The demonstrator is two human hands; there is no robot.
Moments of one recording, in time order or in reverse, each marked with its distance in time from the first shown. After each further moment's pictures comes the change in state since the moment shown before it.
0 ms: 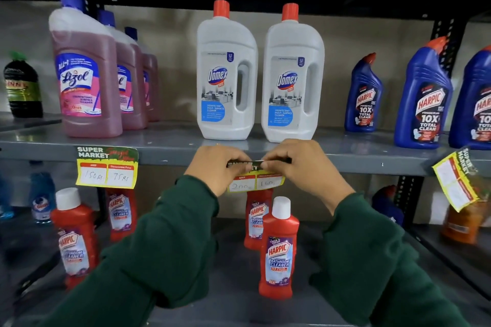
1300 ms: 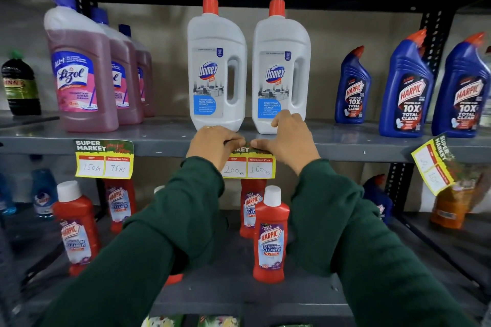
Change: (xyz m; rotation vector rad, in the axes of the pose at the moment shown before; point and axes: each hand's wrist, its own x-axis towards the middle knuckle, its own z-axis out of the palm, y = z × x) left_hand 0.019 0.007 0.014 0.051 0.157 -0.028; right_hand 0.018 -0.003 0.000 -0.102 0.190 0.295
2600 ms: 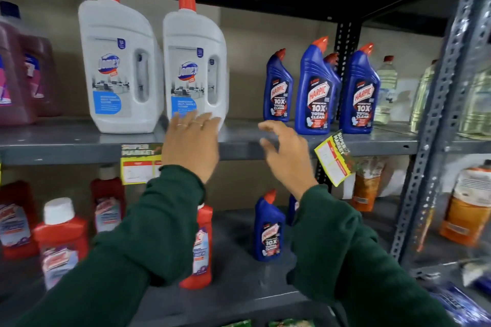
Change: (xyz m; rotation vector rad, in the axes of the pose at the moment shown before) left_hand 0.006 0.098 0.075 0.326 0.123 0.233; right_hand -0.034 0.129 -0.068 0.175 0.221 -0.123
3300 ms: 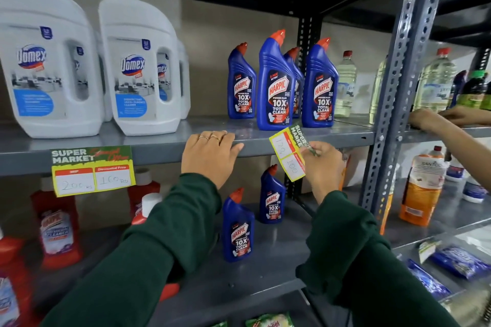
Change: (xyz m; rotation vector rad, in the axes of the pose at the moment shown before) left_hand 0.010 0.073 0.060 0.065 -0.056 0.159; right_hand -0.015 0.104 -0.062 0.072 0.406 0.677
